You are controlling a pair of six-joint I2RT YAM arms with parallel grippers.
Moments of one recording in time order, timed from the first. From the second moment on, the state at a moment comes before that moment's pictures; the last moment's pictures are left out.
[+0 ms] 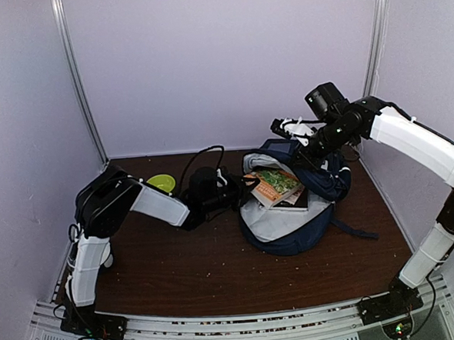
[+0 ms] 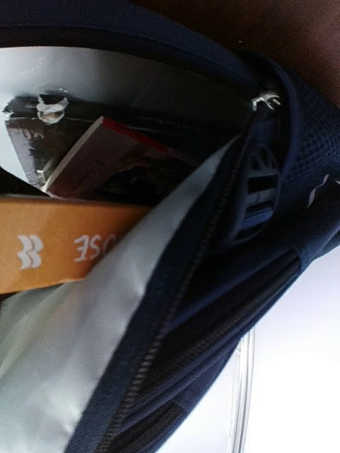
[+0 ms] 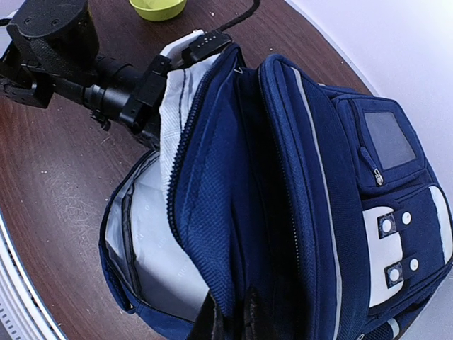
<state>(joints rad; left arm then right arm) -0.81 2.27 1.32 0.84 0.22 -1.46 0.57 1.57 1.60 -0.92 -0.14 -0.37</state>
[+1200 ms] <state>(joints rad) -0.93 2.47 1.72 0.57 -0.02 -1.60 0.58 1.56 1.54 -0.89 -0.15 -0.40</state>
